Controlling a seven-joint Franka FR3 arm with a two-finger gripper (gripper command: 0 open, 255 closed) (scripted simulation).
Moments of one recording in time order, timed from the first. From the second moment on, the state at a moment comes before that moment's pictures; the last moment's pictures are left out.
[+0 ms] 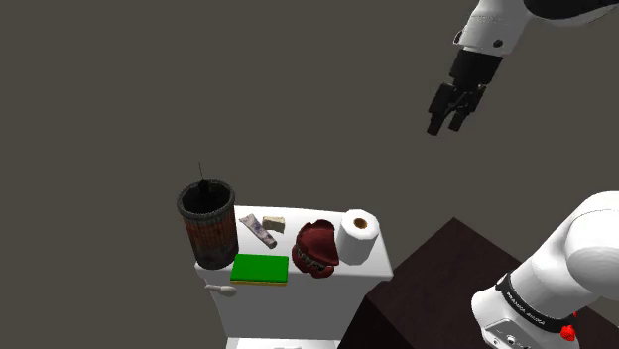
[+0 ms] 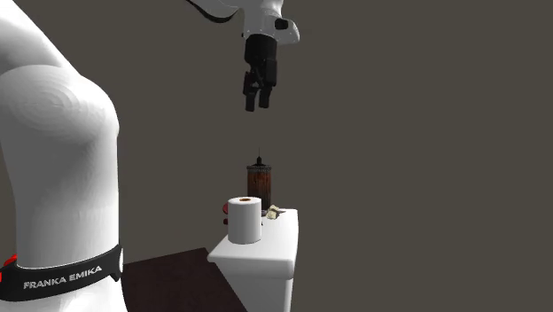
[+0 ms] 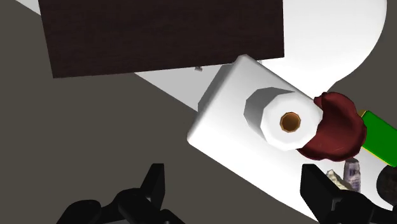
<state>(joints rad) 0.05 -0.70 0.02 -2.40 0.11 1.66 0.13</state>
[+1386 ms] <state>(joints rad) 0.15 -0.04 0.25 -2.22 0.13 2.16 0.33</state>
